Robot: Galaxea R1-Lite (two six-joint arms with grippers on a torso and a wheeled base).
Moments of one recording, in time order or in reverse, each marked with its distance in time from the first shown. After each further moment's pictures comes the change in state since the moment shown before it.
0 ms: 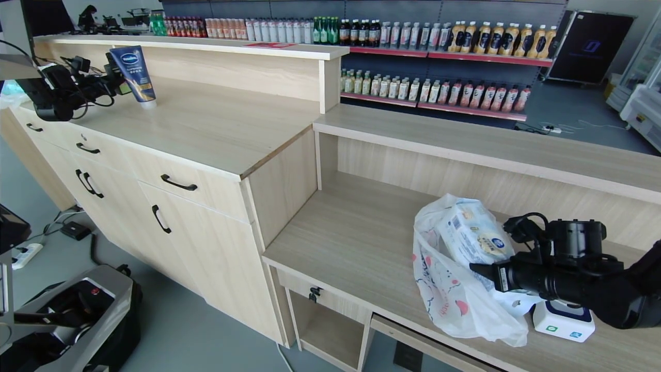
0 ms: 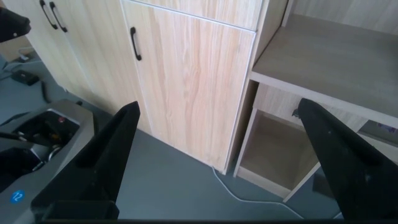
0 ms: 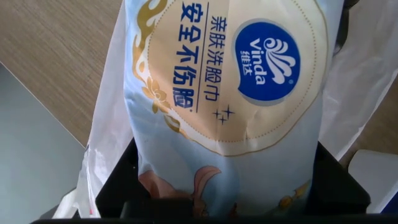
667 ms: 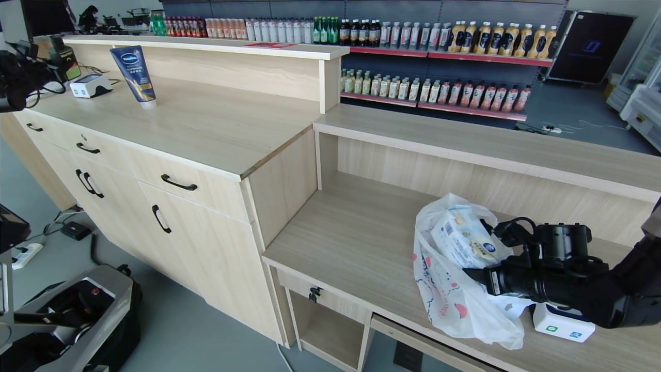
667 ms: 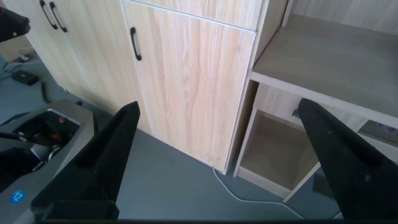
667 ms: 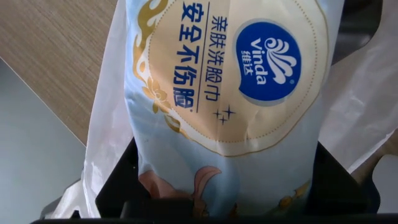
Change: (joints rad) left arm 0.000 0.000 0.000 0.000 0.000 0.000; right arm 0.023 0.053 -0.018 0.000 0.000 0.000
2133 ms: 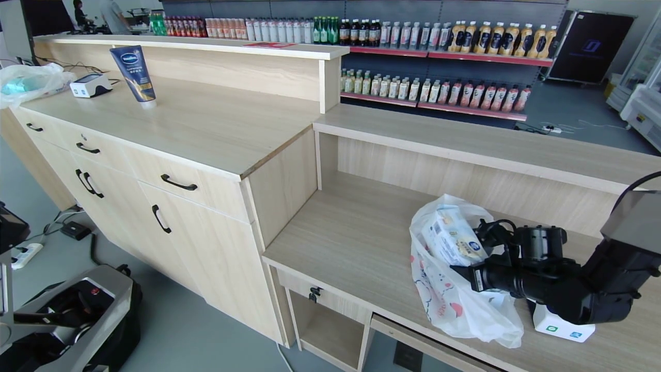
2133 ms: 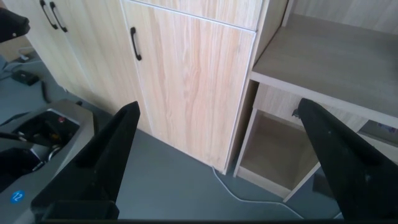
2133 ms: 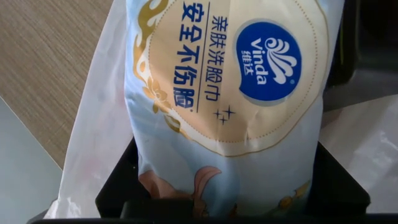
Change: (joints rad) left arm 0.000 0.000 0.000 0.000 0.000 0.000; right arm 0.029 0.135 -0.077 -0.098 -0.004 -0.008
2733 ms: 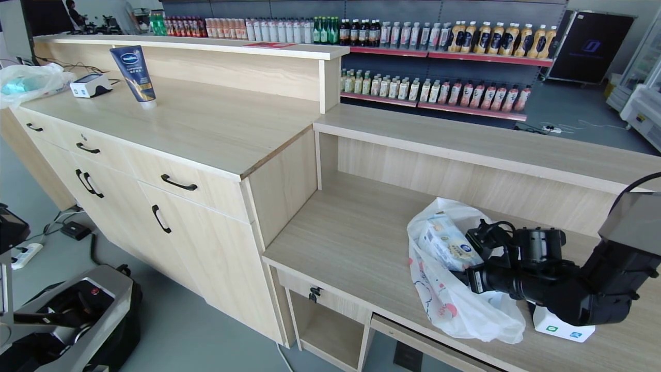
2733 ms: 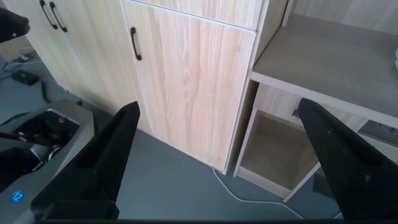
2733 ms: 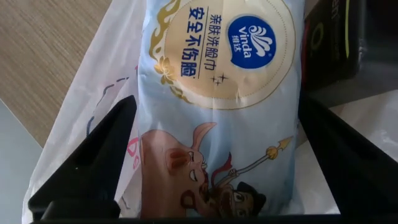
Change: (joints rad) left arm 0.000 0.000 0.000 0.000 0.000 0.000; right arm 0.000 0.010 0.004 -0.005 -0.001 -0.001
